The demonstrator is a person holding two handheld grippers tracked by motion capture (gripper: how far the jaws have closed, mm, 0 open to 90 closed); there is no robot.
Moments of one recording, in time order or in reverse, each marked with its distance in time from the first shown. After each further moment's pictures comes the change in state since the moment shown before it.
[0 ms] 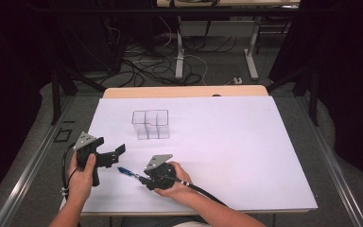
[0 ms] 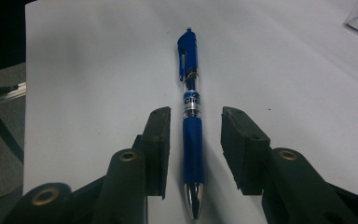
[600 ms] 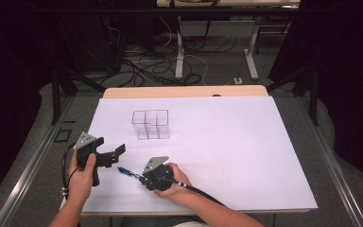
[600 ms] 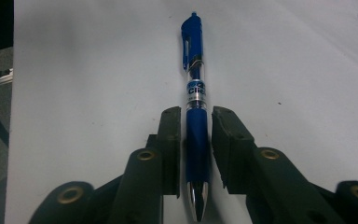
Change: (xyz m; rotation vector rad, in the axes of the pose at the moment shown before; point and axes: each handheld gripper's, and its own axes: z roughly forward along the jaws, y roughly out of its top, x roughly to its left) left arm 0.001 0.000 0.001 0.006 0.000 -0.001; right arm 0.004 -0.002 0.007 0.043 -0.010 -0.029
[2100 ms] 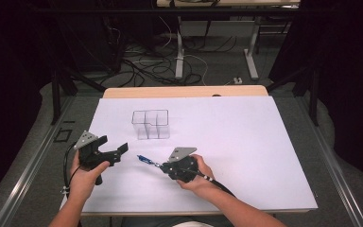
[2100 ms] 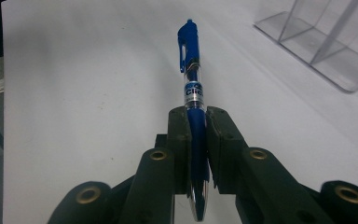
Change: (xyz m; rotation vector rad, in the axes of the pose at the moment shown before) left arm -0.007 0.005 0.002 -0.025 -0.047 0.001; right arm -0.036 -0.013 -0.071 -0.060 -0.079 0.026
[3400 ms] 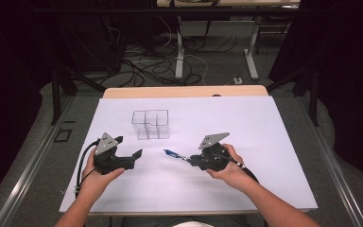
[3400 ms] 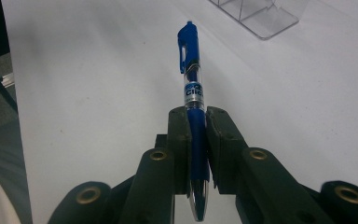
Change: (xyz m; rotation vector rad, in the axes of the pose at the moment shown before) left arm -0.041 0.000 0.016 0.062 -0.048 0.259; right arm -0.053 -0.012 -0.073 0.083 0.024 0.091
